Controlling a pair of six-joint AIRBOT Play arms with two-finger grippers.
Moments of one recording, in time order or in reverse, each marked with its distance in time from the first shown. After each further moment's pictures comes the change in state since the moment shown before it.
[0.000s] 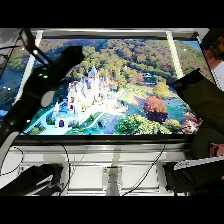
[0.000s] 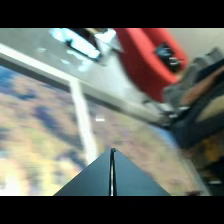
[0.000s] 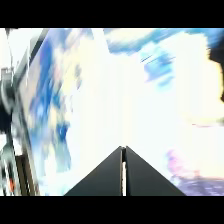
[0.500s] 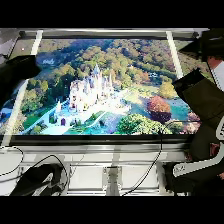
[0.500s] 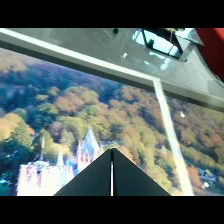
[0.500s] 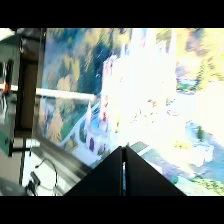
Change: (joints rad) left arm 0.121 0.406 0.000 -0.001 -0.511 0.251; right arm 0.488 0.097 -0.005 0.015 -0.051 -0.023
